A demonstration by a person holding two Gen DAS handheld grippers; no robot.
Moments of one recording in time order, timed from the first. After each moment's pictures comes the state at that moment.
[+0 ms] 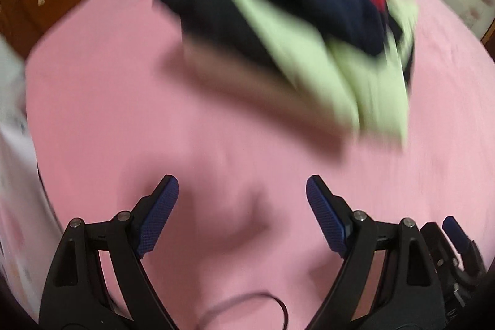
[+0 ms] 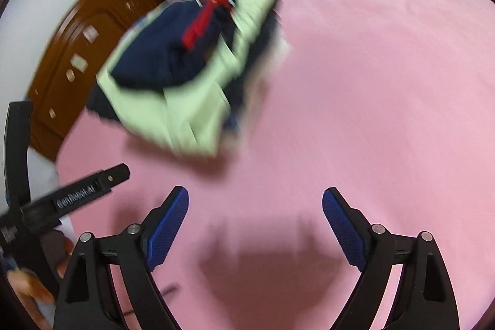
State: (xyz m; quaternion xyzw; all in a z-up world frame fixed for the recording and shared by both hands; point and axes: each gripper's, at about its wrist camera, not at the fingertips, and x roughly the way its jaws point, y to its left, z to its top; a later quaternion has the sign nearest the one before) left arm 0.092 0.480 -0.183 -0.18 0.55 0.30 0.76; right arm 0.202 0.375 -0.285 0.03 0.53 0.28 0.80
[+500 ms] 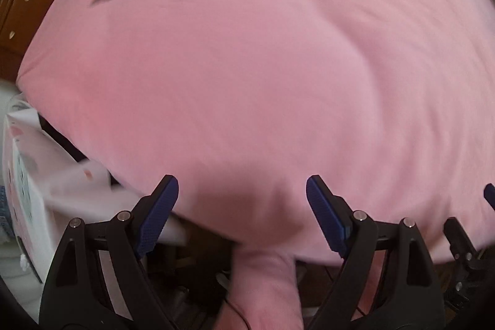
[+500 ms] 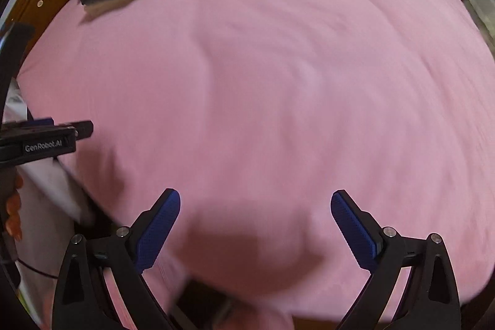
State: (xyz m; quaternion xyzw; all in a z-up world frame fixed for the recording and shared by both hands) left arm -0.096 0.128 -0.190 -0.03 0.66 0.16 0.74; right arm -0.073 0.004 -0.298 -0.09 0.62 0.17 0.76
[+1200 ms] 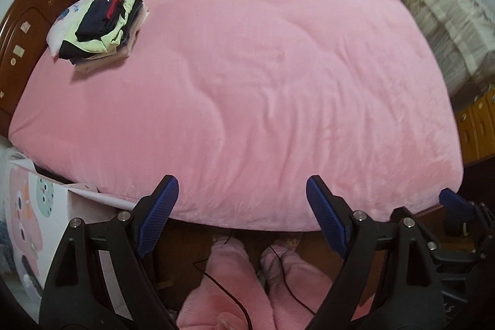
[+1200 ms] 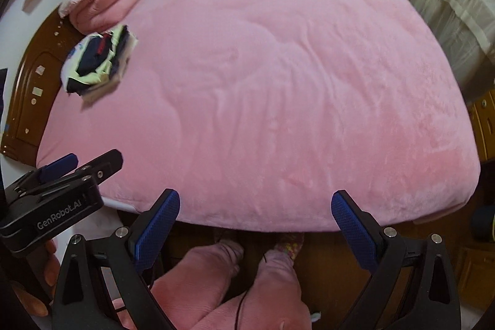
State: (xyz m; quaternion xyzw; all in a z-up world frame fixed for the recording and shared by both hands) left arm -0.125 -0.023 0.032 -0.01 0.57 0.05 0.82; right arm -0.154 -0.170 -0.117 0.07 0.59 0.07 0.80
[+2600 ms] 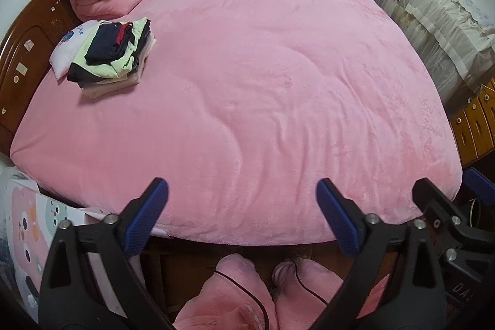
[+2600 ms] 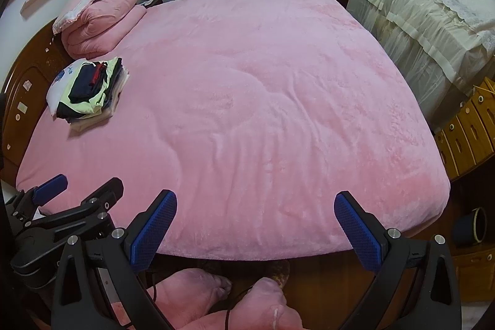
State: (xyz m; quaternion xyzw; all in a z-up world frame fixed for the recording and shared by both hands) left arm -0.142 0.025 0.058 0.01 0.52 0.03 0.86; right arm -0.175 -0.077 -0.003 0.03 0.51 0.00 0.86
